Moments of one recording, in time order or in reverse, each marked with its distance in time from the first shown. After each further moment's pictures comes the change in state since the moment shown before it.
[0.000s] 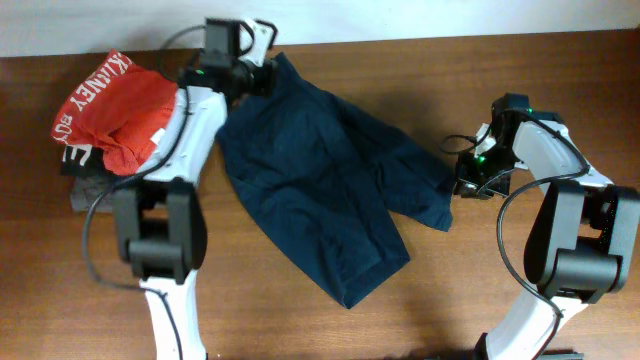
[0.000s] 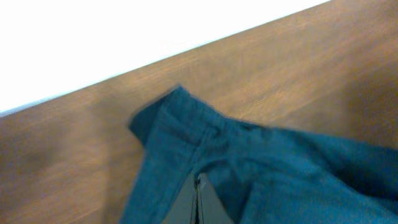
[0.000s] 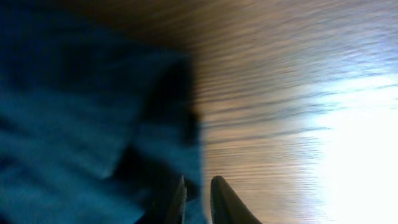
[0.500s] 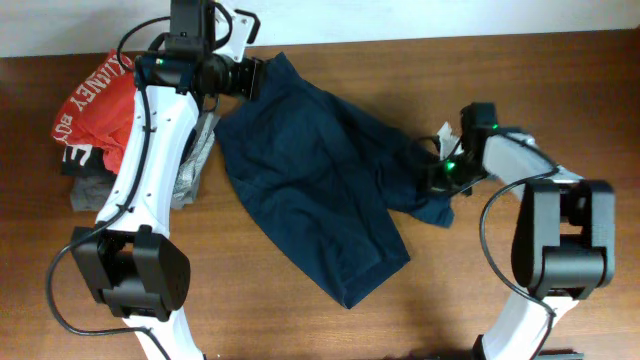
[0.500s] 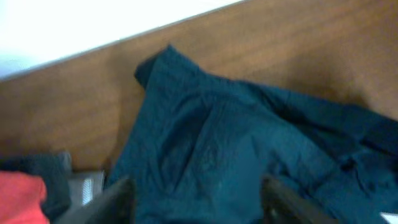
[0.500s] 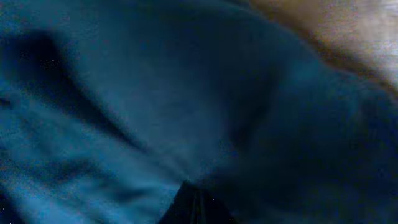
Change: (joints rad) left arm 0.010 -0.214 0.031 -0.377 -0.011 0.000; right arm 0.116 0.002 -0.149 0.301 -0.142 -0.018
